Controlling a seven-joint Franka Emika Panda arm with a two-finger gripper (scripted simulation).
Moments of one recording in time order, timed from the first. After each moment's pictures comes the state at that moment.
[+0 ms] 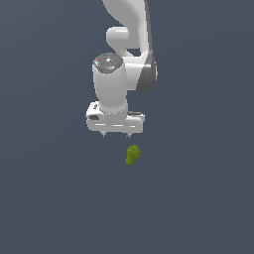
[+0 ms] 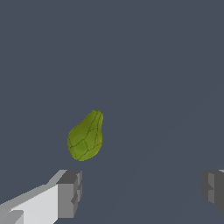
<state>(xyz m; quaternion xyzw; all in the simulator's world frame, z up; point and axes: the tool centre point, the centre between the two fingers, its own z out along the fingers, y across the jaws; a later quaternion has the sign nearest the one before) 0.005 -0.041 0.181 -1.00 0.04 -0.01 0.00</state>
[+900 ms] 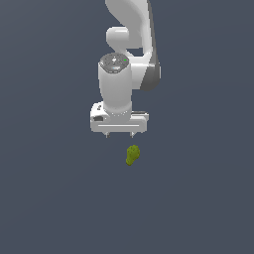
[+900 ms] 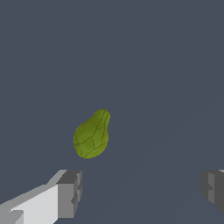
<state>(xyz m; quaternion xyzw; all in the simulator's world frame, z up) 0.007 -0.029 0.182 -1.00 0.00 -0.01 0.00</state>
